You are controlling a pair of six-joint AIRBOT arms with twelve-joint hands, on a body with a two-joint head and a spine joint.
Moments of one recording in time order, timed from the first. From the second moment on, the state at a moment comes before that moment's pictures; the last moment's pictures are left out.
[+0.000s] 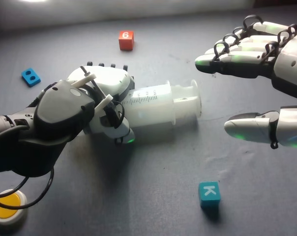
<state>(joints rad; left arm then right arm) 0.63 -1.28 1.14 -1.34 -0.62 2.14 -0.54 -0.70 0.69 0.02 0.65 -0.91</state>
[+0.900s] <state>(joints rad) 0.45 -1.11 0.97 -1.55 -0.55 2.33 -0.40 -0.71 0.71 0.24 0.56 -0.91</state>
